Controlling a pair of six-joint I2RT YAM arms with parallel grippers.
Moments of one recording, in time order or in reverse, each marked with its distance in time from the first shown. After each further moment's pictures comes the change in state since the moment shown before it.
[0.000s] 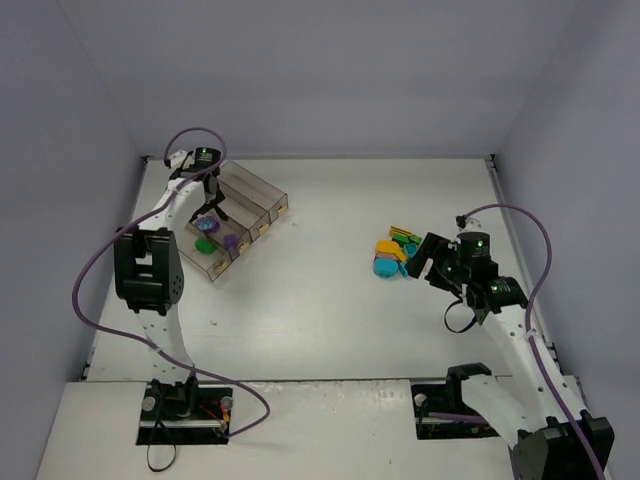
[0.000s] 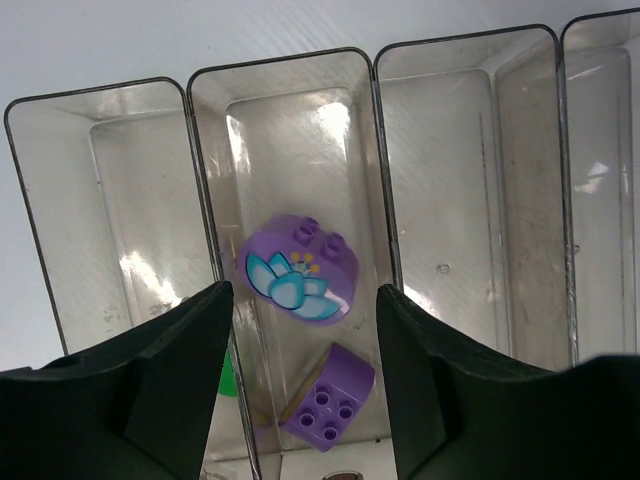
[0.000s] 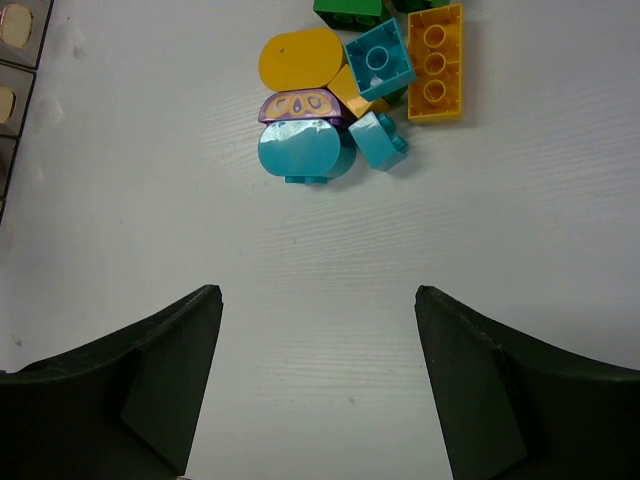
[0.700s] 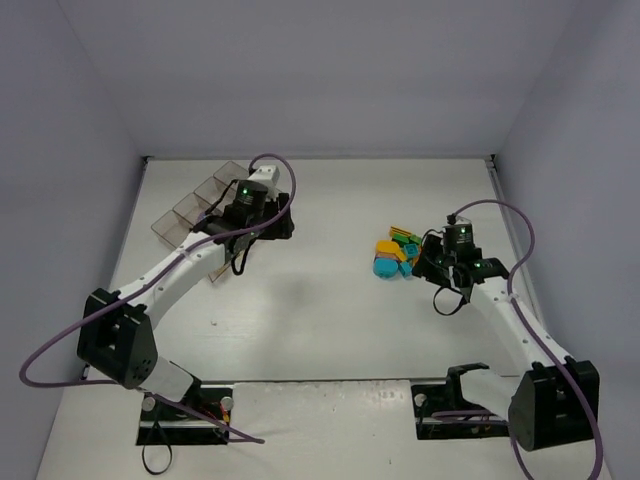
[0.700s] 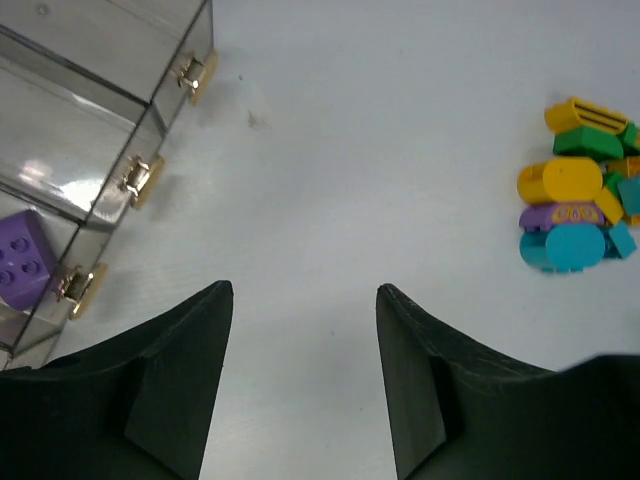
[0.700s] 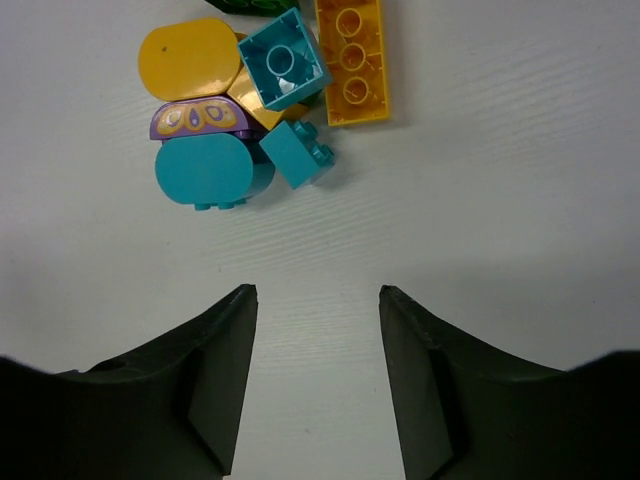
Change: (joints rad) left arm -0.392 -0.472 -0.416 0.333 0.425 0.363; right arm 0.001 0.202 0.015 0.030 0.111 -0.018
